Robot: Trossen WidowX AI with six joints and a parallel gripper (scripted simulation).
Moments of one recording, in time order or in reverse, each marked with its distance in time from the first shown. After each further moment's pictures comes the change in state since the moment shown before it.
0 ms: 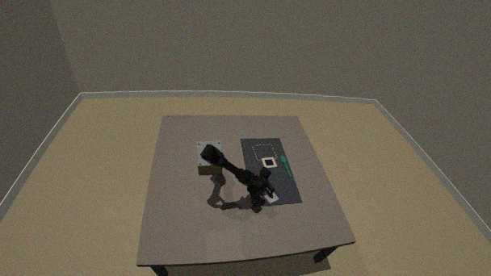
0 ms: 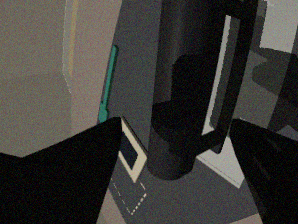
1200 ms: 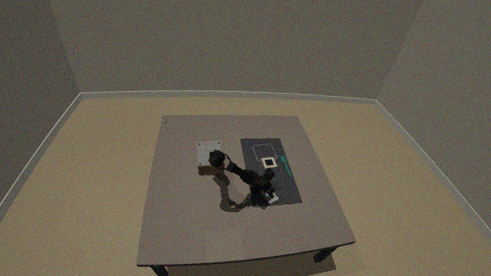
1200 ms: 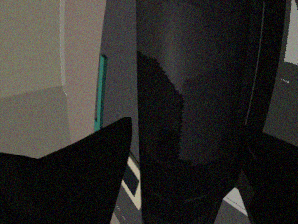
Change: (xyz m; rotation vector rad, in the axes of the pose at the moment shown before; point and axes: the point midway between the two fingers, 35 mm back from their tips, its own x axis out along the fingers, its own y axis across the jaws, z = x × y) arm 0.053 -0.002 -0.003 0.082 -0.035 -0.014
